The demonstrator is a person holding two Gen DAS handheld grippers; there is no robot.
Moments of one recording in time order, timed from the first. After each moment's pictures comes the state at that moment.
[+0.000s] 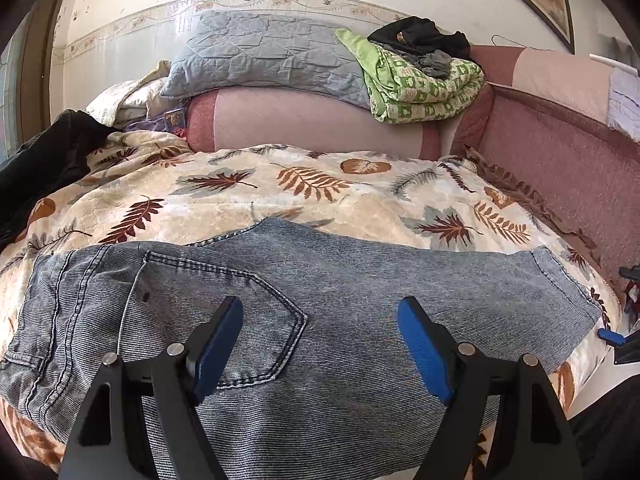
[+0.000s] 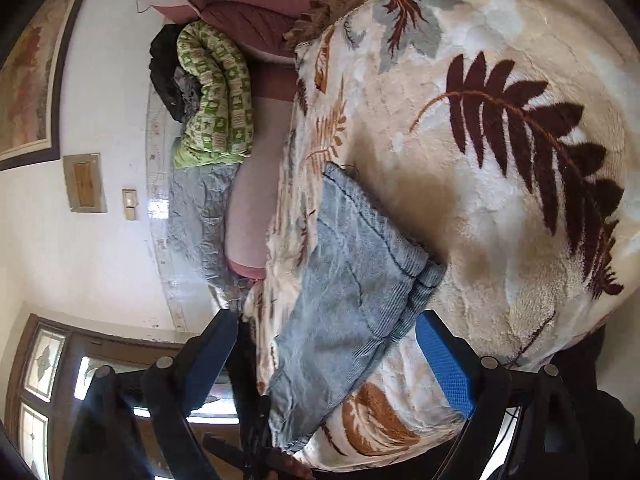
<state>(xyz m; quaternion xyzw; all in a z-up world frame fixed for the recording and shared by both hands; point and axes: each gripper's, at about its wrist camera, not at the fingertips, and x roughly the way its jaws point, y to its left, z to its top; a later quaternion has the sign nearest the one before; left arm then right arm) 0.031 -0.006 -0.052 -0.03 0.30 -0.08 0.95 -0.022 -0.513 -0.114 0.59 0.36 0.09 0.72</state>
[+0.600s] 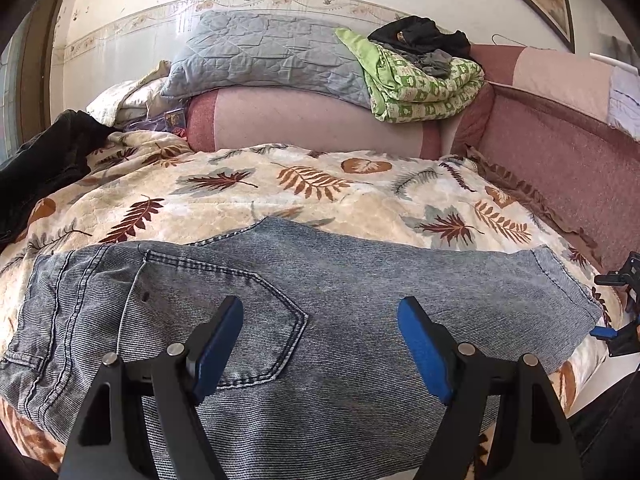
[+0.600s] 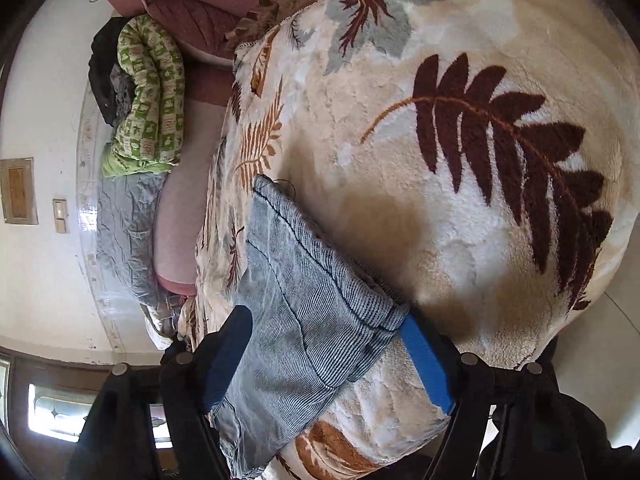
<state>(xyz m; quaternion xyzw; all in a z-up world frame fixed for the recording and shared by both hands) 0.031 -0.008 -0.054 -0.02 0.30 -0.08 0.95 0.007 -0.510 -0.120 0.57 0.41 0.01 0.72</state>
